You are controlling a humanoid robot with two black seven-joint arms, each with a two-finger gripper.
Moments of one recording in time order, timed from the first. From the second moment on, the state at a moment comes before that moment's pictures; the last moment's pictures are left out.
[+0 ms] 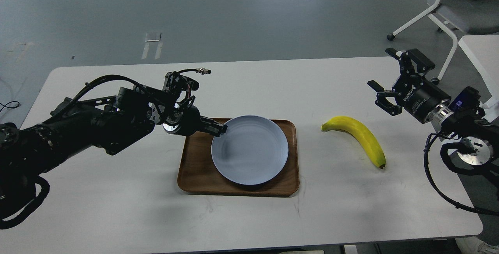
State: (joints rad) left arm -1.09 0.18 0.02 -0.64 1.50 -0.45 -0.44; right arm 0.70 -0.67 0.34 0.85 -0.10 0.49 0.49
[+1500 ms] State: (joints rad) left arm -0.79 0.52 -0.52 -0.70 0.15 -0.49 -0.45; right arm 0.69 -0.67 0.33 0.84 -0.10 0.49 0.49
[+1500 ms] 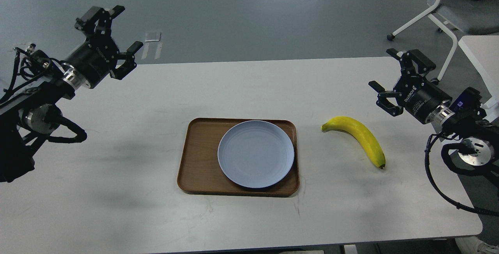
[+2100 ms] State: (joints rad) left arm -0.68 0.54 -0.56 -0.69 0.14 -0.49 -0.45; right arm 0.81 -0.83 0.28 0.87 -0.64 0.49 0.49
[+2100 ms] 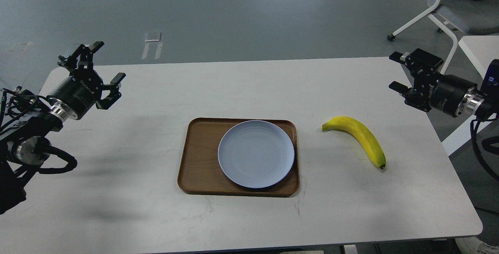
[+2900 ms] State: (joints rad) left arm -0.68 0.52 -0.56 -0.69 0.16 -0.49 -0.45; right arm 1.12 -0.59 -0.37 0.75 -1.31 0.25 0.49
